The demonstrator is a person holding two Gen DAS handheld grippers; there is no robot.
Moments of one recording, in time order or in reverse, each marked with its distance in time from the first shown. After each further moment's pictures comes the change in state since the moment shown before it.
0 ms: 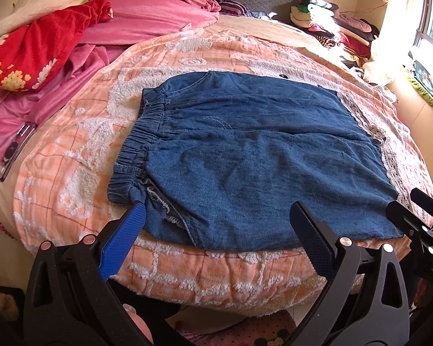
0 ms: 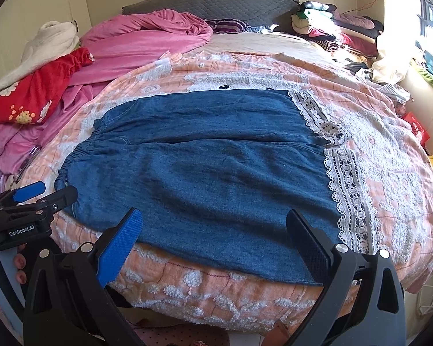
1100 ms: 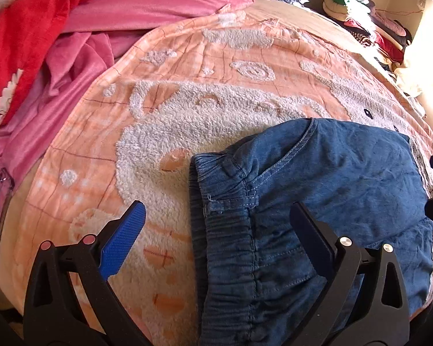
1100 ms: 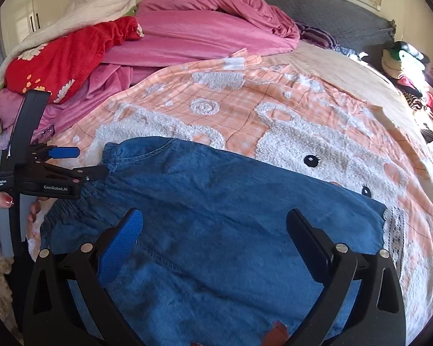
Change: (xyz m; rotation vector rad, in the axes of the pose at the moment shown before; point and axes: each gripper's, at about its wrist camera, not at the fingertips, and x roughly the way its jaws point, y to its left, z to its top) left arm 0.138 0.109 0.134 -0.058 0.128 0.027; right arm 0.160 0.066 0.171 -0.369 0.079 0.246
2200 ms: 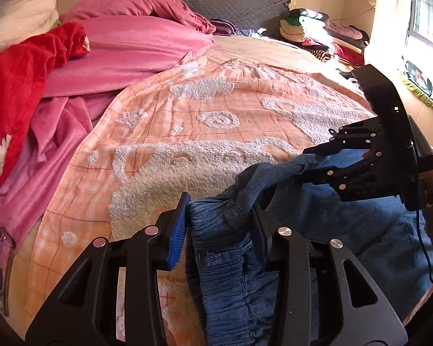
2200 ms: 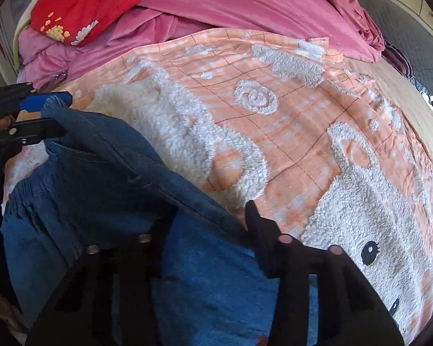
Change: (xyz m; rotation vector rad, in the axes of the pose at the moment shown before) left arm -0.034 -0.013 0.006 0.179 -0.235 -0.082; right arm 0.109 0.007 0.049 -0.332 0.129 0.177
